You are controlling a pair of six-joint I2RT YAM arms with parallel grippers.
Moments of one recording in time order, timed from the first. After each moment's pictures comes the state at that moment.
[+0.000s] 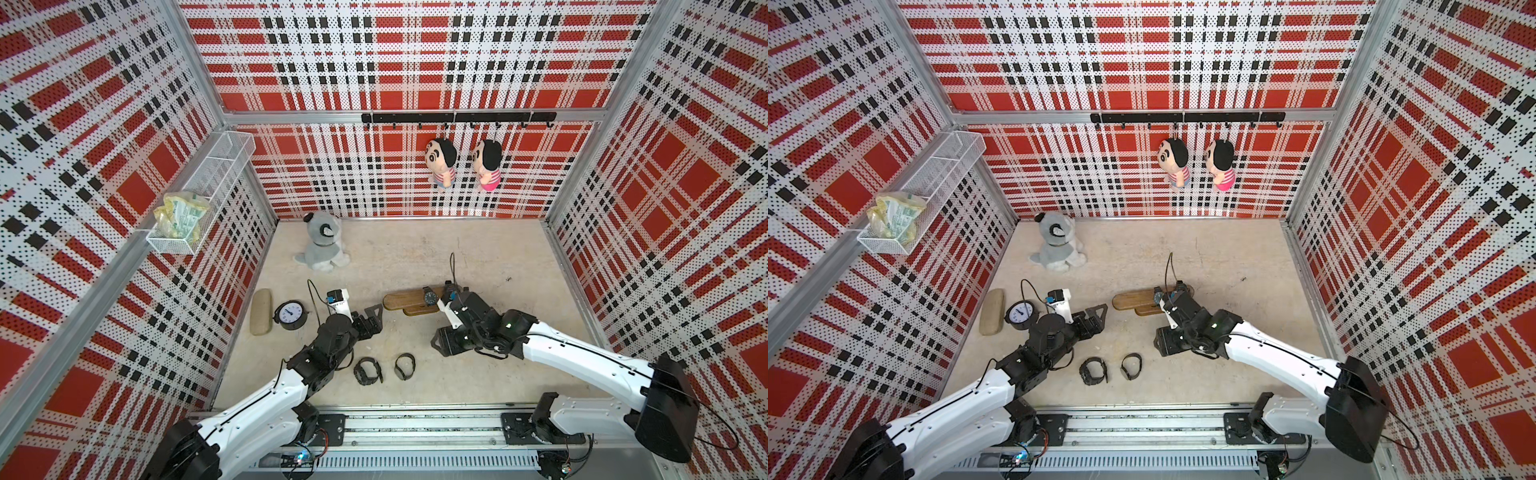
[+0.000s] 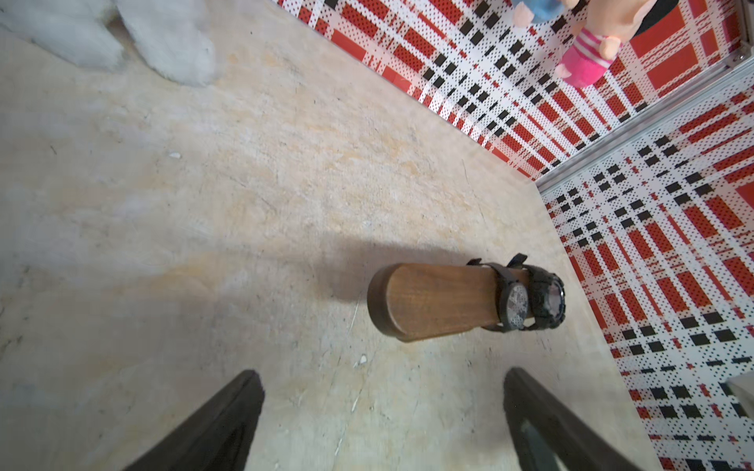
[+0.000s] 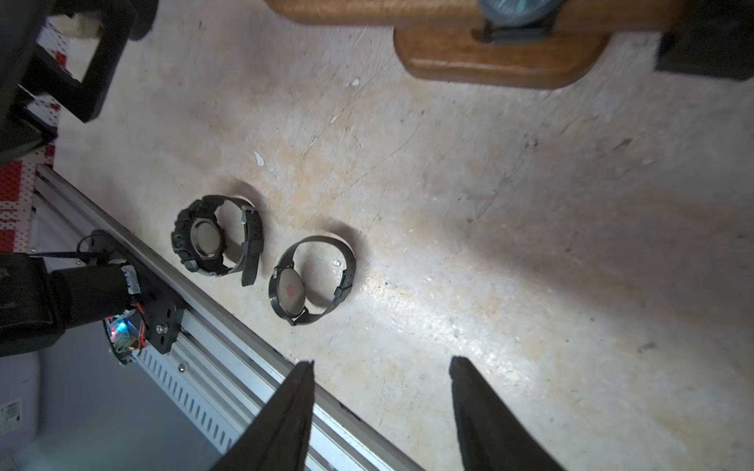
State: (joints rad) left arm -0.64 0.87 0.29 0.15 -0.20 -0.77; right arm 0.91 1.27 0.86 -0.61 -0.13 0.58
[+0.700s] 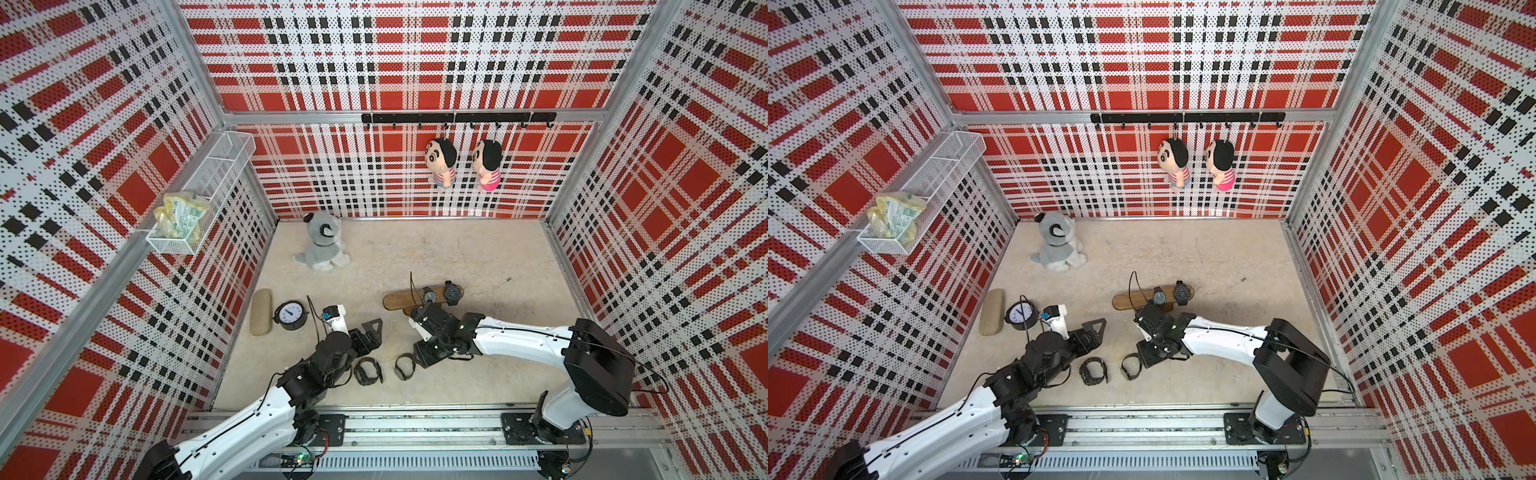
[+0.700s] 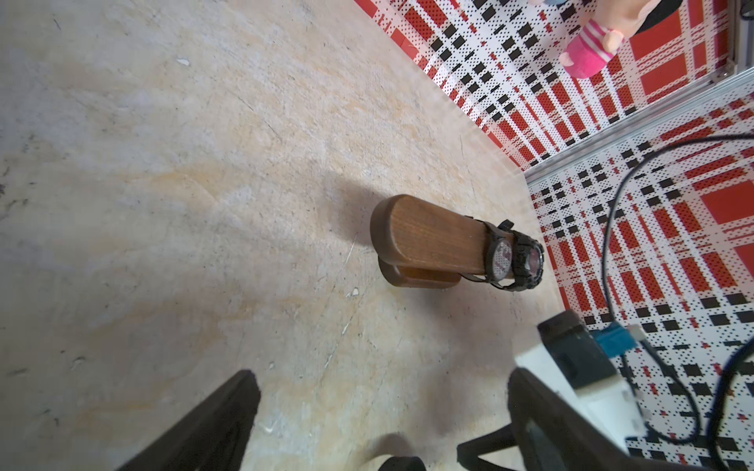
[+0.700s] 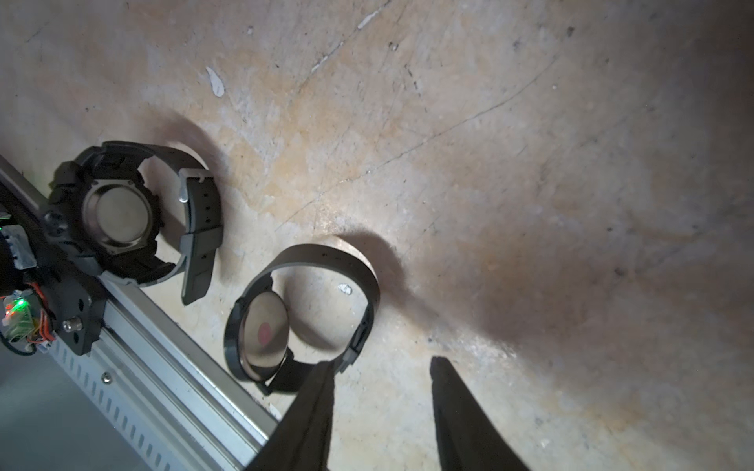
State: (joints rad) left arm -0.77 0.63 0.23 -0.04 -0.28 -0.96; right arm 0.98 1.60 0.93 -0.47 -0.17 0.50
